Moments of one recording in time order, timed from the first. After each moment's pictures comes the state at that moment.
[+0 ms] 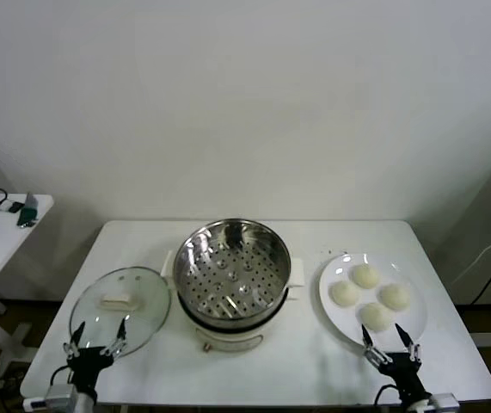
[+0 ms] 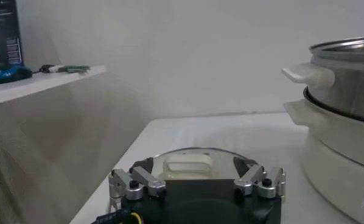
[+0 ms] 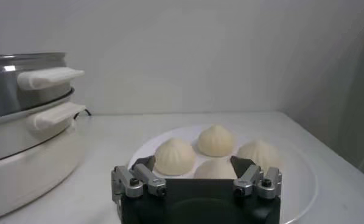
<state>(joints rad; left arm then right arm) 1.65 -1.48 -0.79 -1.94 -0.10 0.09 0.05 -1.65 1.15 0.61 1.86 0.42 0.01 0.00</state>
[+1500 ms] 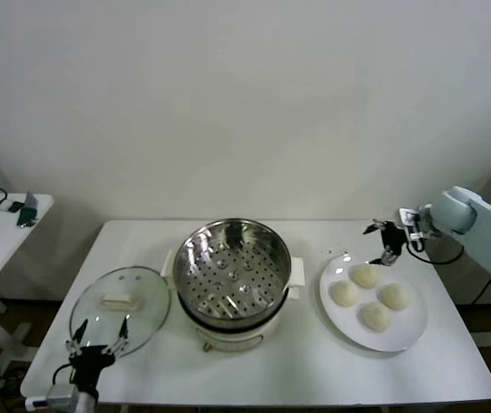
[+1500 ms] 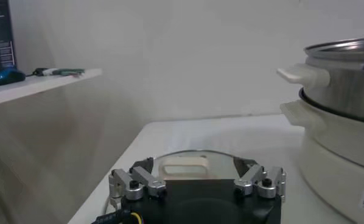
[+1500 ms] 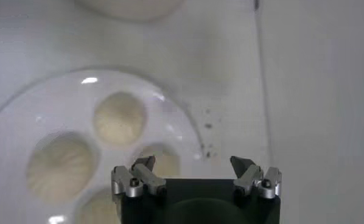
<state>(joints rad) 1.65 -1.47 -0.79 -1.91 -0.11 0.05 0.06 0.20 0.67 -1.02 1.04 0.16 -0.04 -1.02</state>
